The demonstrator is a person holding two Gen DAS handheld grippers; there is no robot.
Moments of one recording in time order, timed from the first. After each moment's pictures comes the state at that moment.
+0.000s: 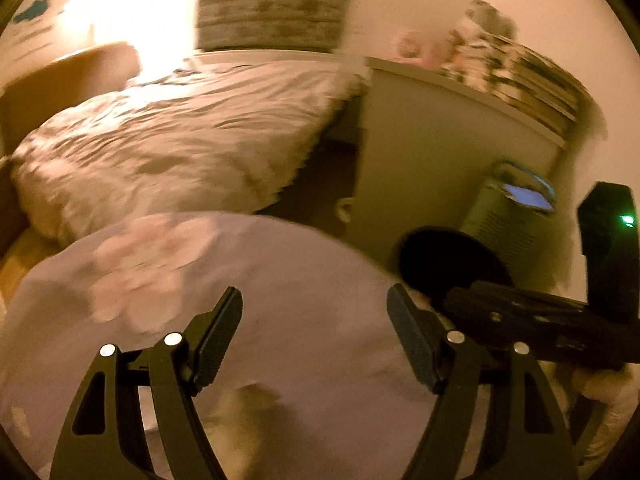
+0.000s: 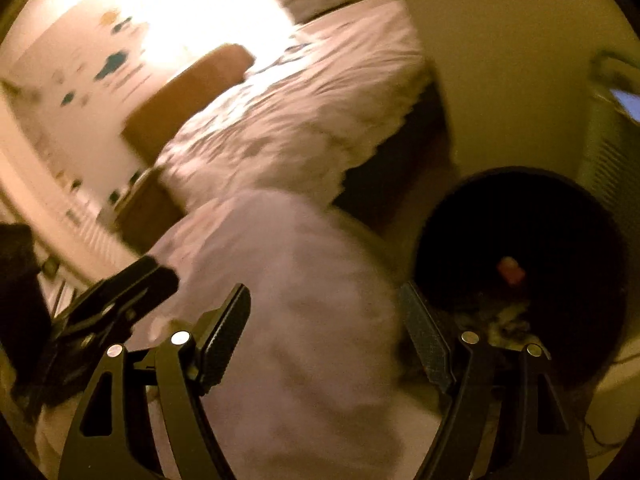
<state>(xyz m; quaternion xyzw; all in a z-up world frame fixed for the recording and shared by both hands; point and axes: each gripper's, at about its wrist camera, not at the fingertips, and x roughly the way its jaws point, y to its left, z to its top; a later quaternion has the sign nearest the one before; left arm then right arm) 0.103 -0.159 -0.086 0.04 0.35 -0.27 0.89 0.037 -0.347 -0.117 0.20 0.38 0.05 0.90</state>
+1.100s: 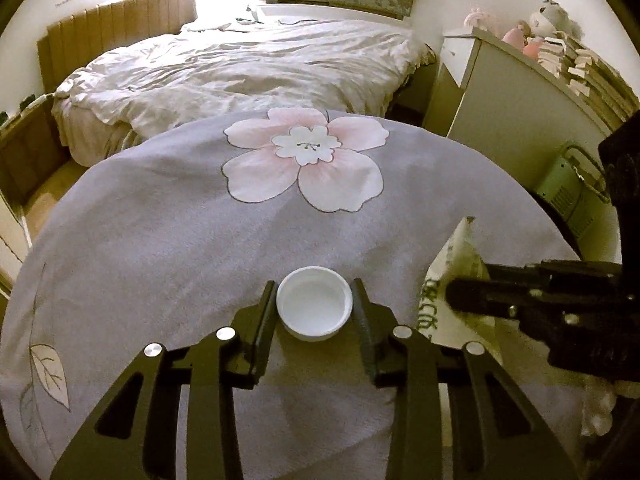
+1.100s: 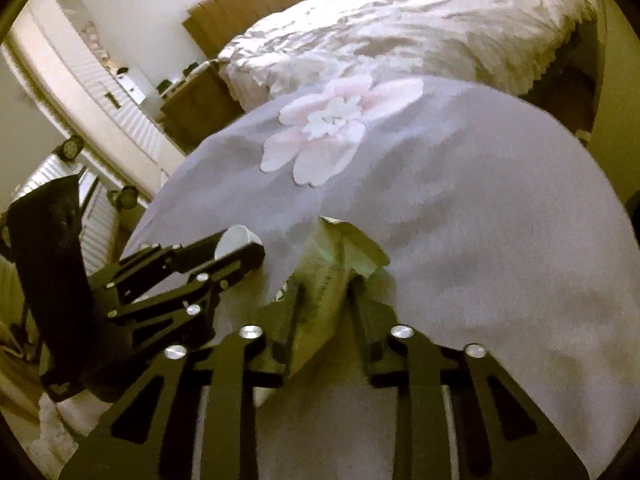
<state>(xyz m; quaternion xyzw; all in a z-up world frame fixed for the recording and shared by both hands) 0.122 -0.028 -0.157 0.02 0.42 -0.21 0.88 0.102 -0.171 -0.151 0.10 0.46 0.16 0.87</state>
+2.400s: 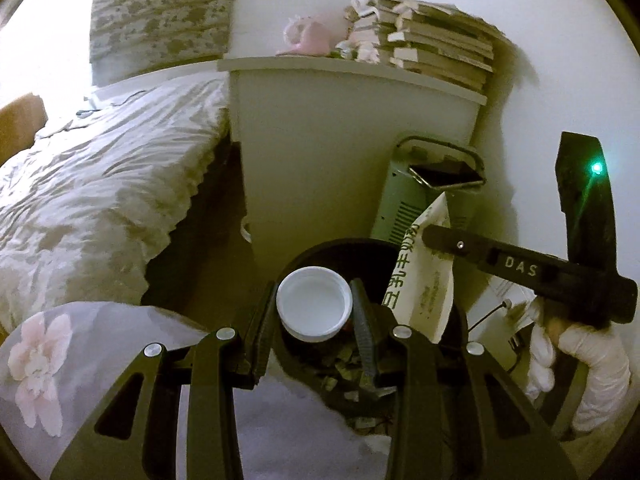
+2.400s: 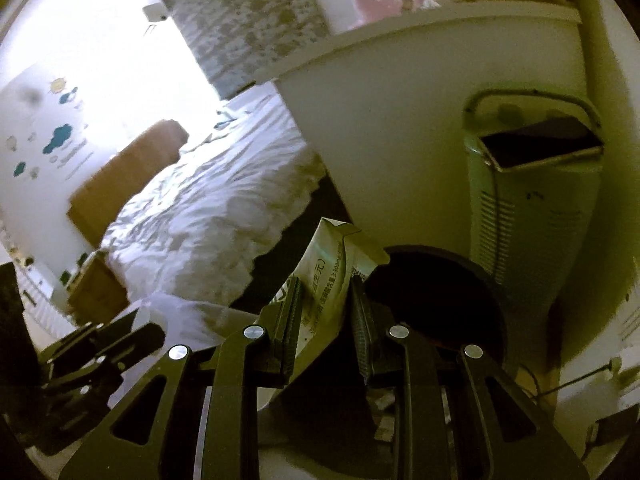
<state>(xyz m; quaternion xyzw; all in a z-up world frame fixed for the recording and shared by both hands) 0.092 -0.318 -0.076 0.11 0.32 -0.43 0.84 -0.008 -0.511 -0.099 0.24 0.27 -0.13 0.92</state>
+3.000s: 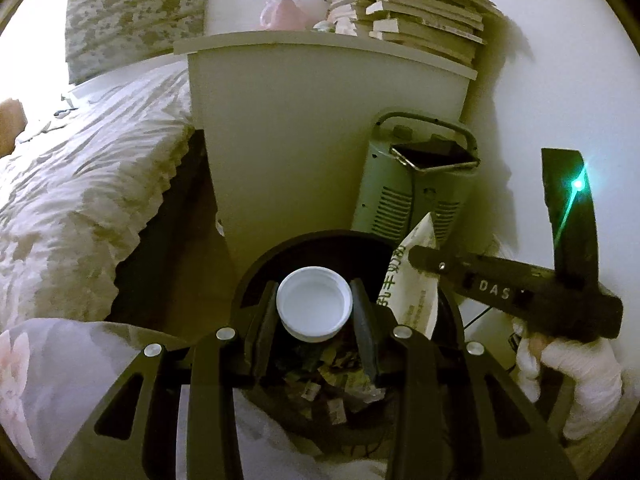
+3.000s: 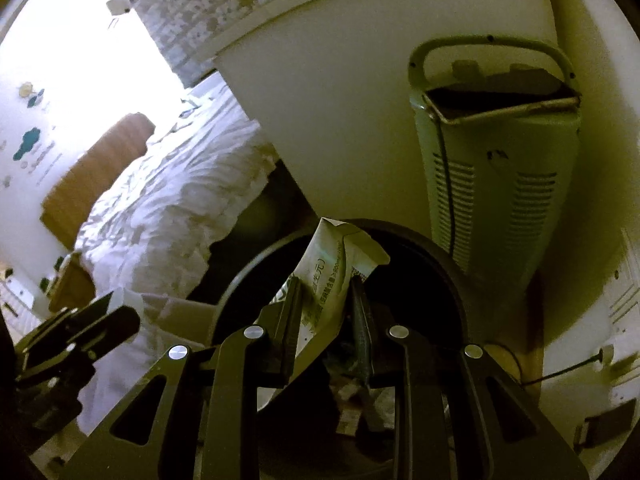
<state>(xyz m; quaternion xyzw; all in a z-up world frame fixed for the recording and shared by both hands) 0.094 -0.368 -0.098 0.13 0.33 -0.45 0.82 -0.006 -0.549 -0.142 0.25 0.31 -0.17 0.90</state>
